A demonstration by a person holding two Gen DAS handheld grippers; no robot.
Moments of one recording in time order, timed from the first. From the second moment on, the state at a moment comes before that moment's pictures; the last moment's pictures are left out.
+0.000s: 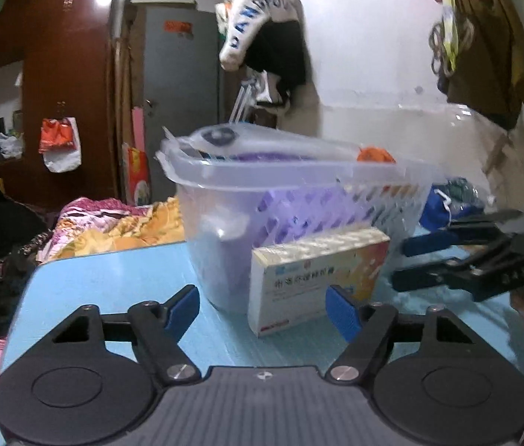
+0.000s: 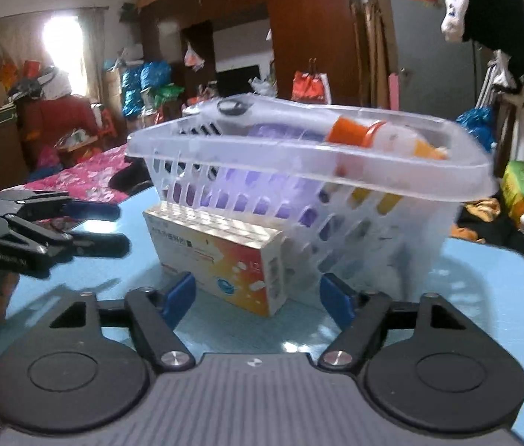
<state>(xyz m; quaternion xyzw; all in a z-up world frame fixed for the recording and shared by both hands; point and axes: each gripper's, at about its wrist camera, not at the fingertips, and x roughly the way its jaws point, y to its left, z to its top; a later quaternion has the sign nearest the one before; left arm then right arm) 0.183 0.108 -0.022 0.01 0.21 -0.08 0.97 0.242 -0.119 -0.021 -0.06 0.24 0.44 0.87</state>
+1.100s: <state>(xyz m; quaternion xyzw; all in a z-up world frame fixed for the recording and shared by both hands) 0.191 0.085 -0.027 0.06 0.21 -0.08 0.97 0.213 -0.124 -0.025 -0.15 0.17 0.43 0.87</state>
